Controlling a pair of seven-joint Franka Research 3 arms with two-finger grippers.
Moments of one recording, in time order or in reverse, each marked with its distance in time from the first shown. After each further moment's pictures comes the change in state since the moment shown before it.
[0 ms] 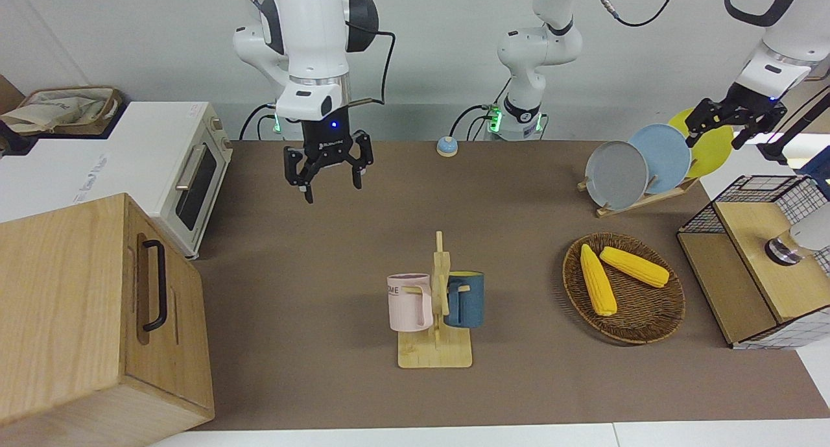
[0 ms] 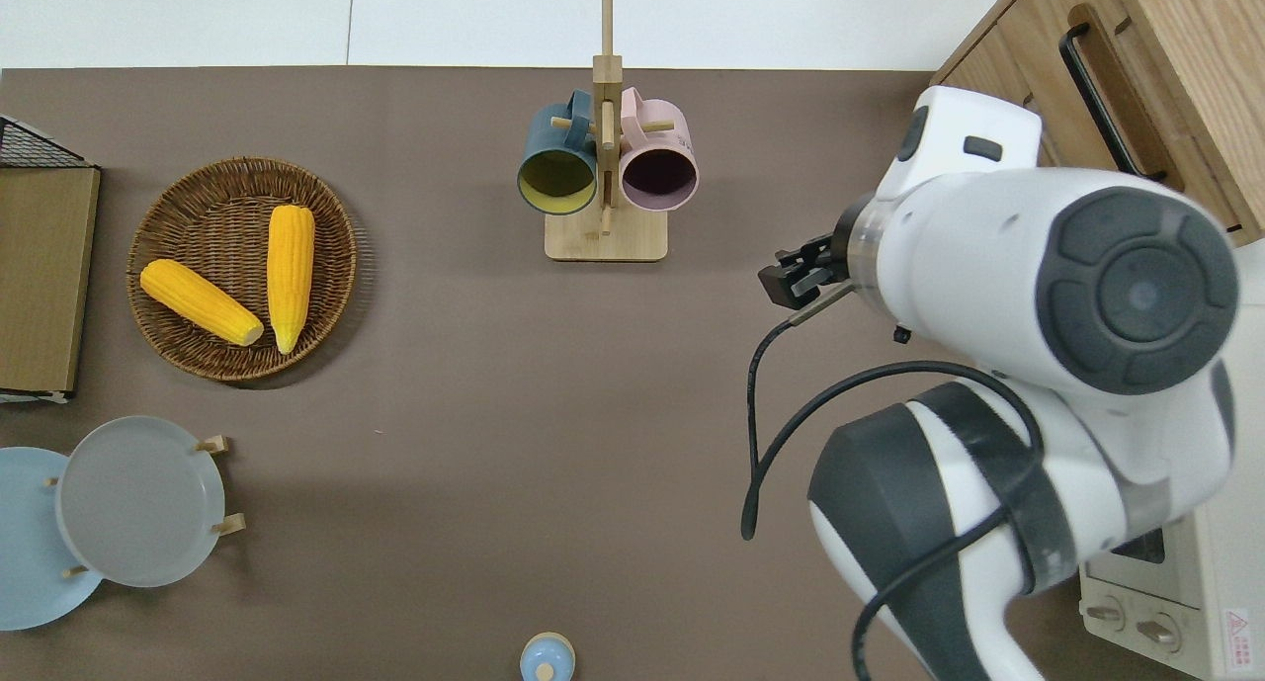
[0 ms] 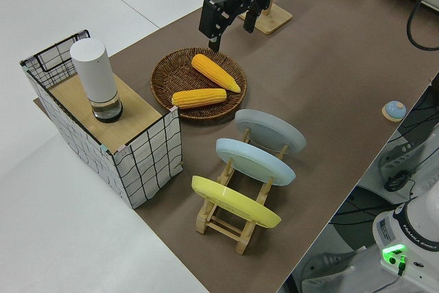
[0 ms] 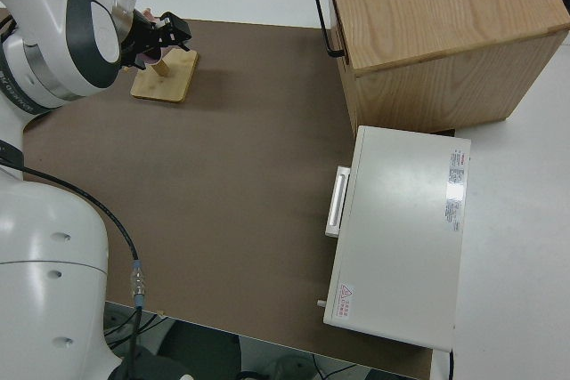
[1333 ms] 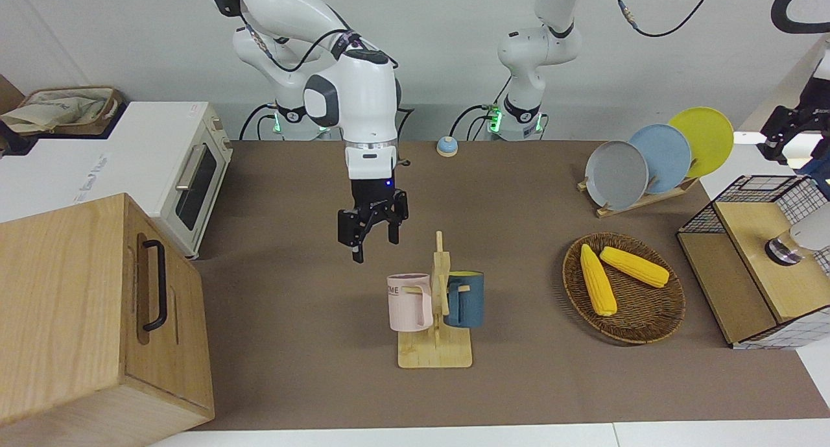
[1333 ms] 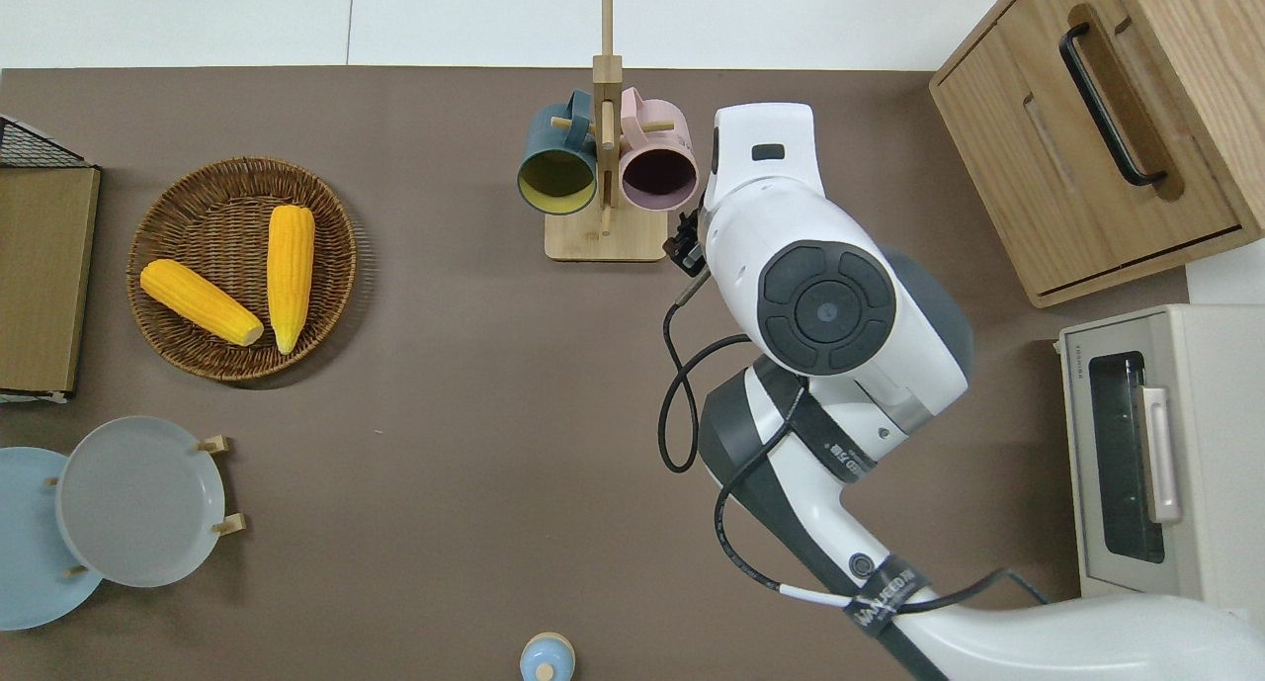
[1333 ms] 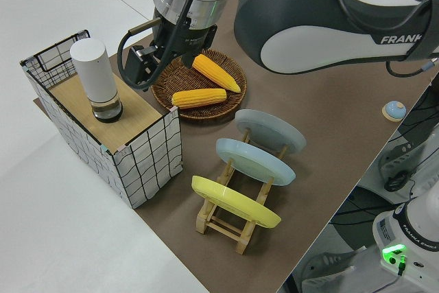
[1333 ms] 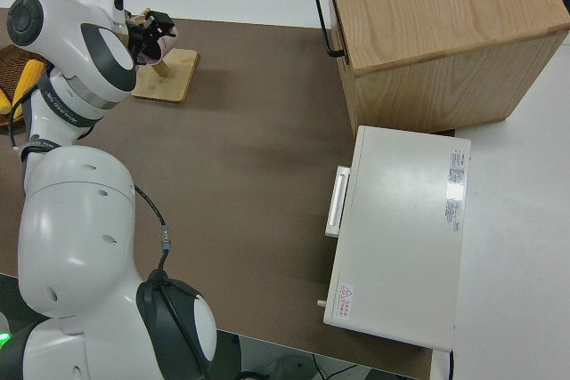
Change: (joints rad) left arm 0.062 0.103 0.228 -0.003 -0.278 0.368 0.338; right arm -0.003 0.250 0.112 0.043 -0.343 0.285 -0.010
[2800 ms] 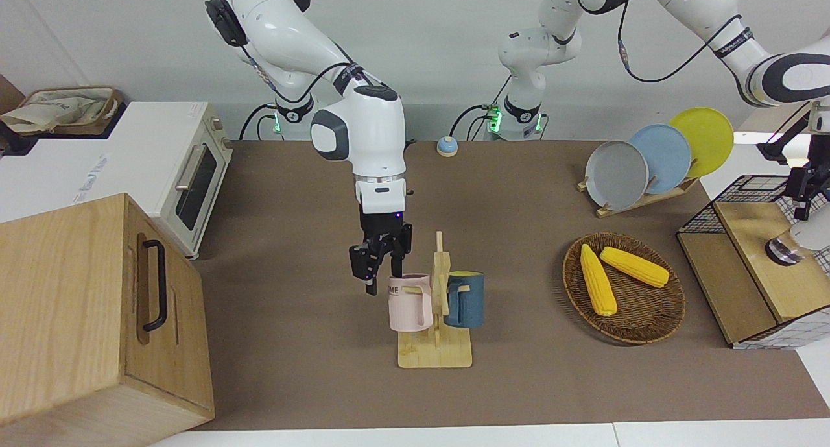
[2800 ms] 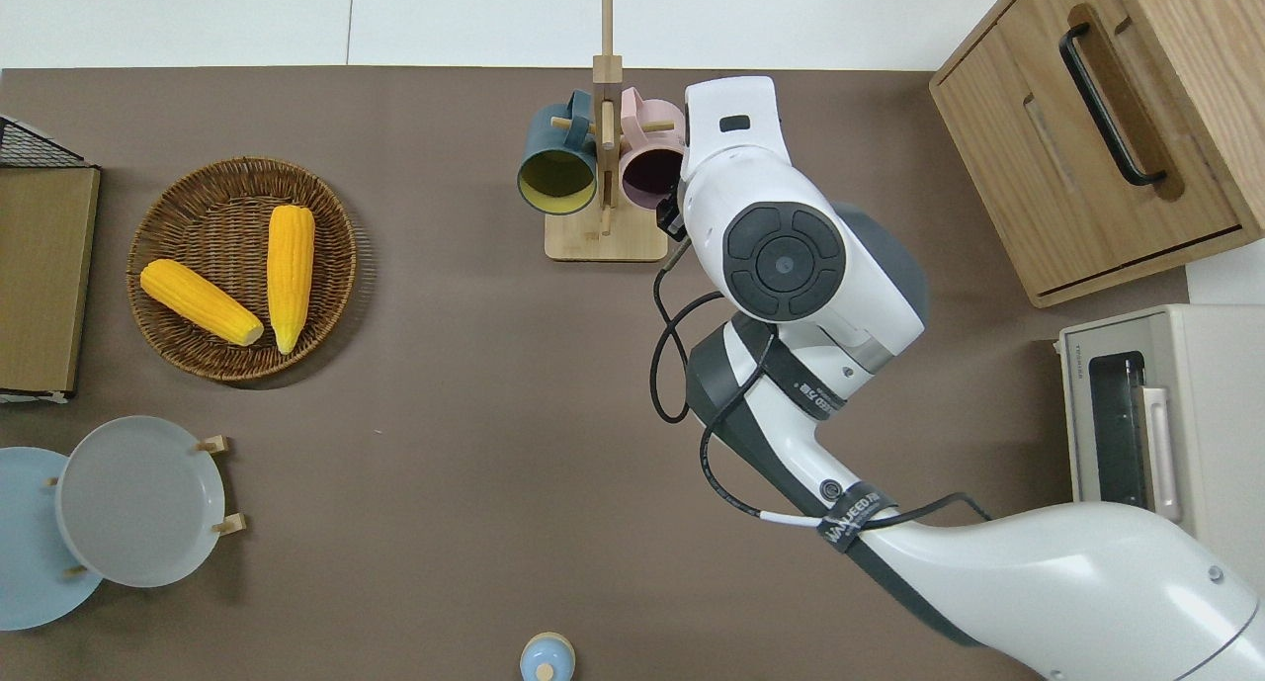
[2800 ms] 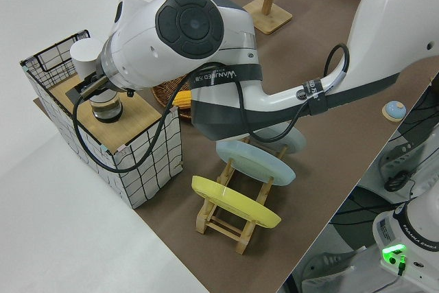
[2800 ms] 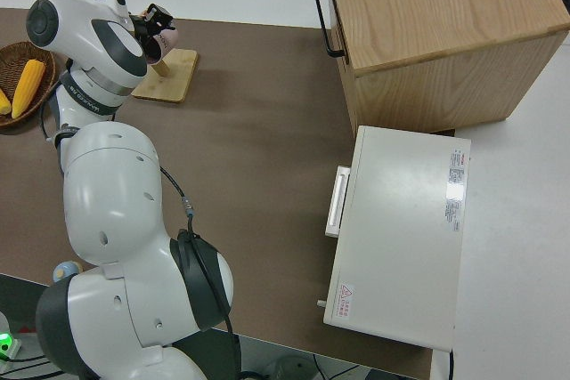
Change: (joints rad) left arm 0.045 0.203 -0.033 -0.032 -0.541 0.402 0.271; right arm -0.002 0.175 0.031 0.149 -0.134 0.018 -0.008
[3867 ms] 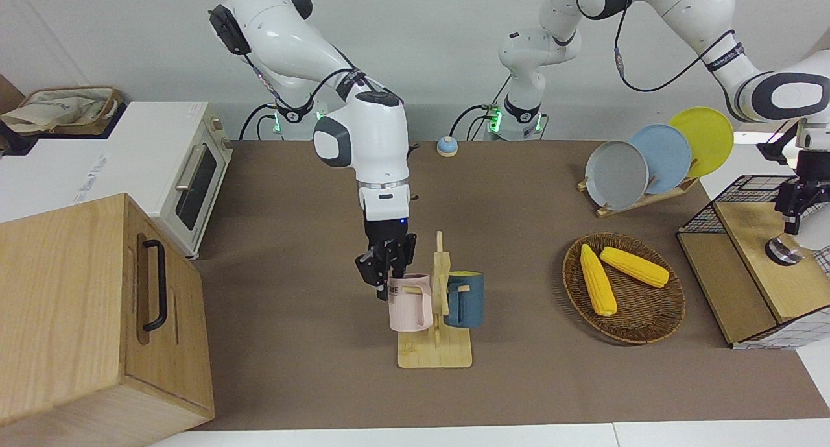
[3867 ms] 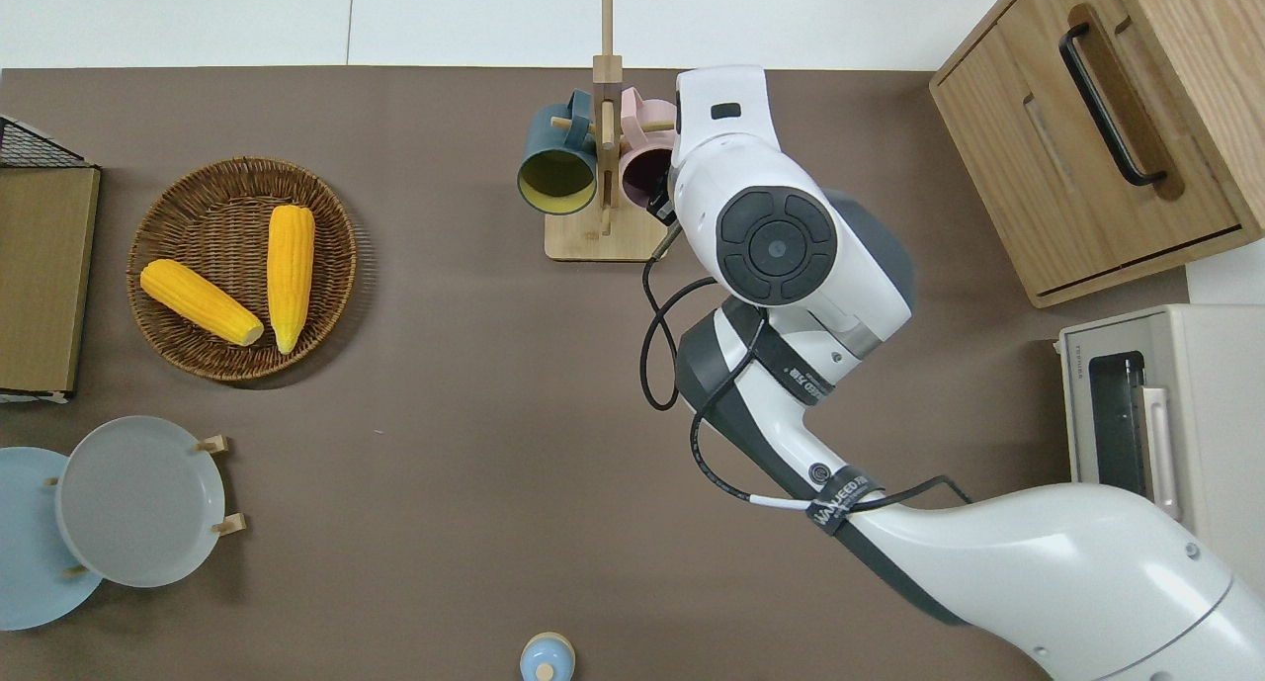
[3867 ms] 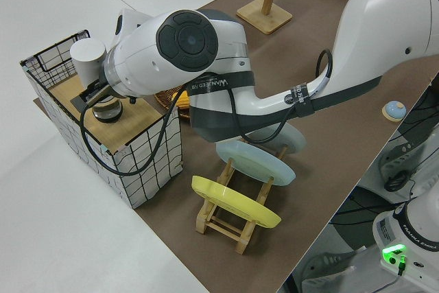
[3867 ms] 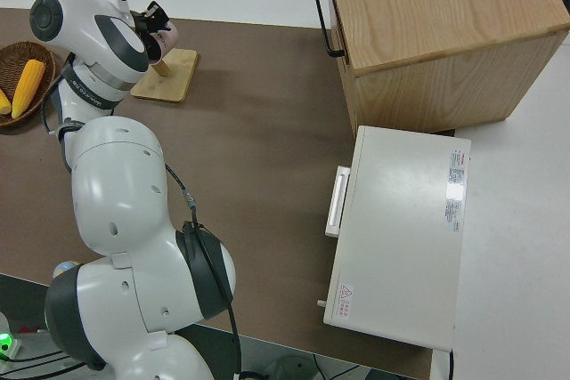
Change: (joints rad) left arm 0.000 0.039 -0.026 -0.019 -0.050 0.062 0.000; right arm 0.015 0.052 0.005 0.066 -0.001 0.000 -0.001
